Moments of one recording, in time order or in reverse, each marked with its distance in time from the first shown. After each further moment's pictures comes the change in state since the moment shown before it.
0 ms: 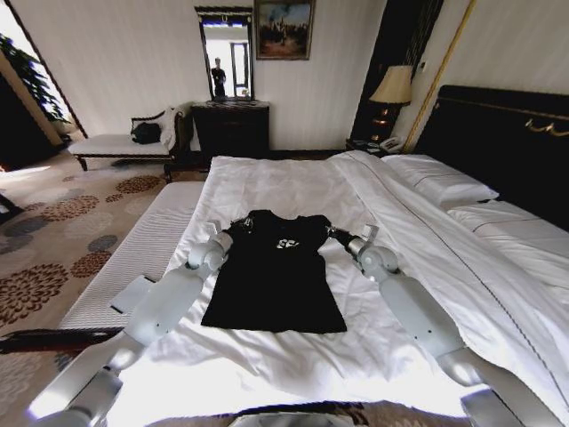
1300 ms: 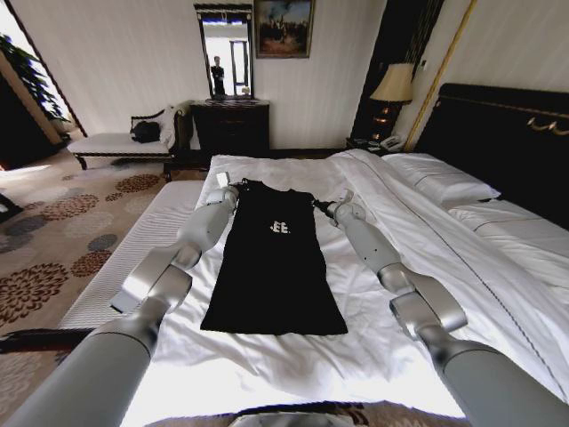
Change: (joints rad) left arm -0.748 -0.471 0.095 1.102 0.031 0.020 0.000; right arm 0.685 0.324 -0.159 -0.864 0.100 -0.087 -0.057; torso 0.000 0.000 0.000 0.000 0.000
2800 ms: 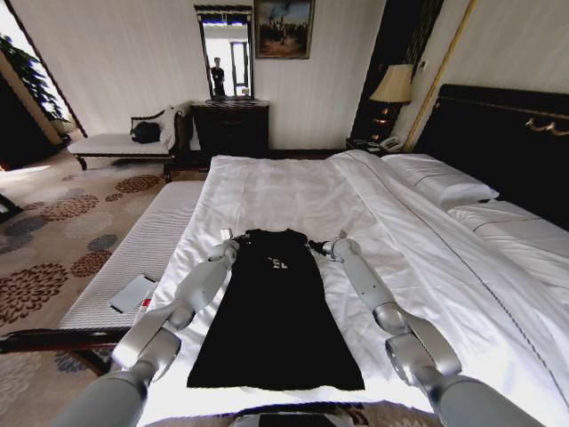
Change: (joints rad) left arm 0.429 0.102 -0.073 -0.282 0.051 0.034 0.000; right arm -0.299 0.026 0.170 0.132 0.089 -0.223 0.120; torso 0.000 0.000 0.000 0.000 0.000
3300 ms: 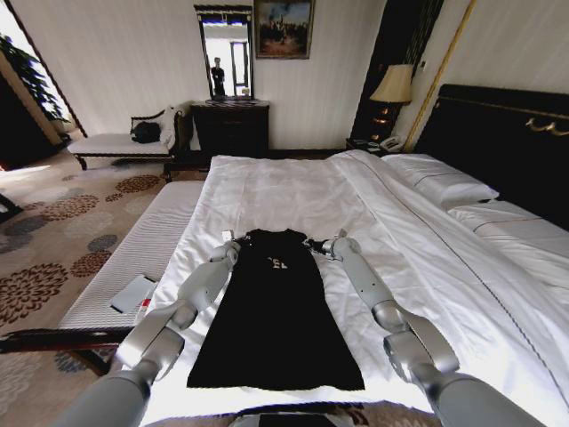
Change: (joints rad) left arm 0.008 -0.018 -0.003 0.030 0.025 -0.004 0.000; right arm 0.016 0.013 0.021 -0.037 0.016 -0.024 0.002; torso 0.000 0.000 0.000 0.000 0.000
